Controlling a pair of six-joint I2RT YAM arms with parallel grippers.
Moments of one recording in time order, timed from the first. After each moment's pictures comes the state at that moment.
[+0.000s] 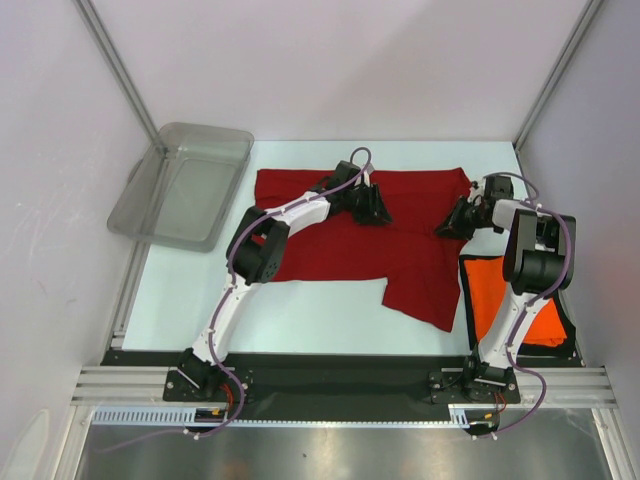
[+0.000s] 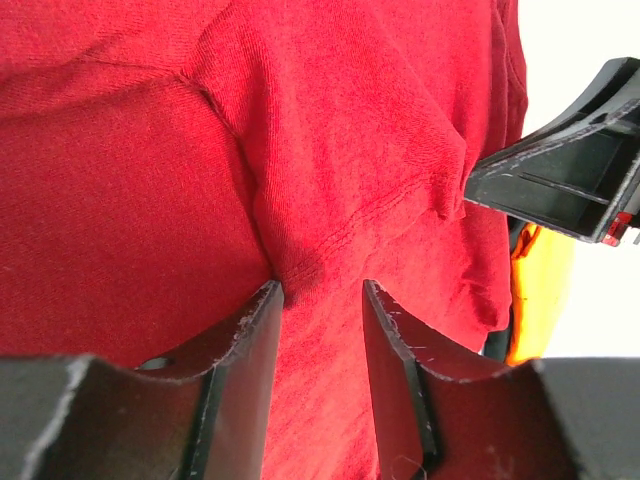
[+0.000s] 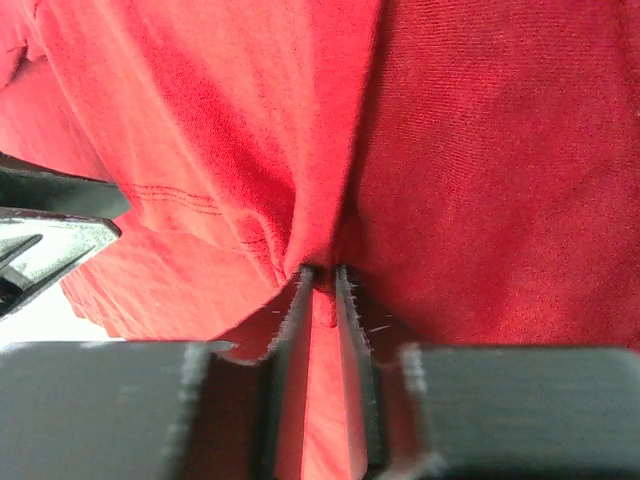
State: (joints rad) left arm -0.61 2.53 2.01 -0.18 0.53 -0.72; right arm -0.18 1.98 1.24 -0.34 -0.56 0.35
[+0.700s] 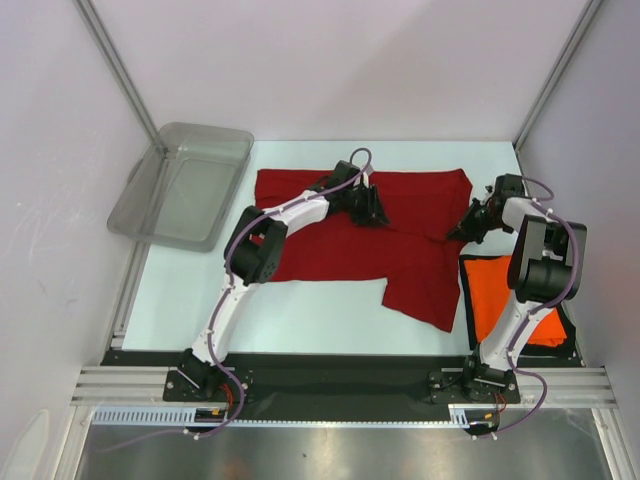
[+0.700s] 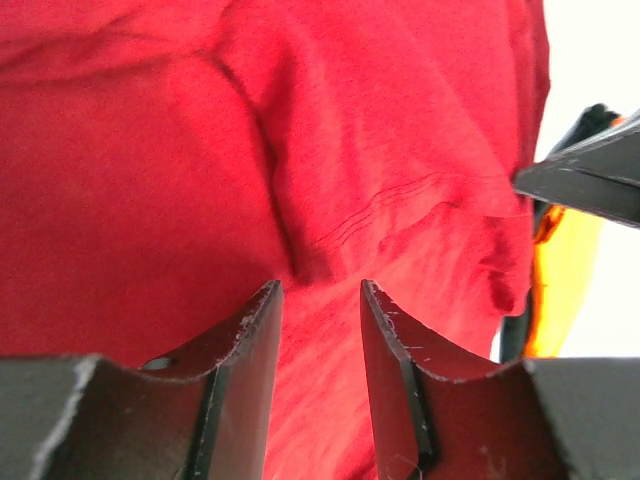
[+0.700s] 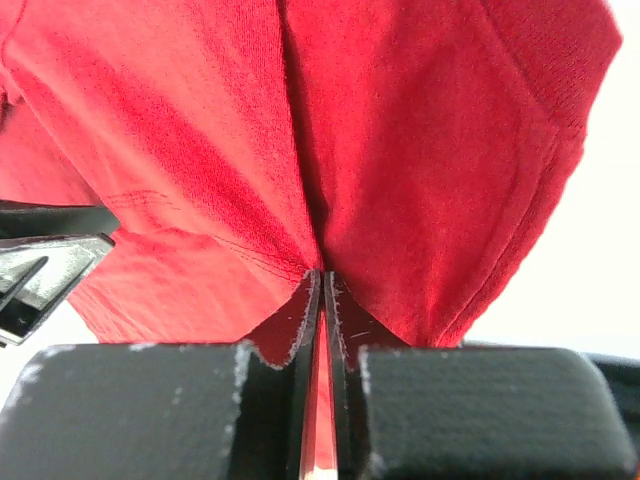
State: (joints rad) left arm -0.61 2.51 1.99 -0.23 0.52 -0.69; right arm -0.23 1.91 1.24 -0.48 -0.46 0.44
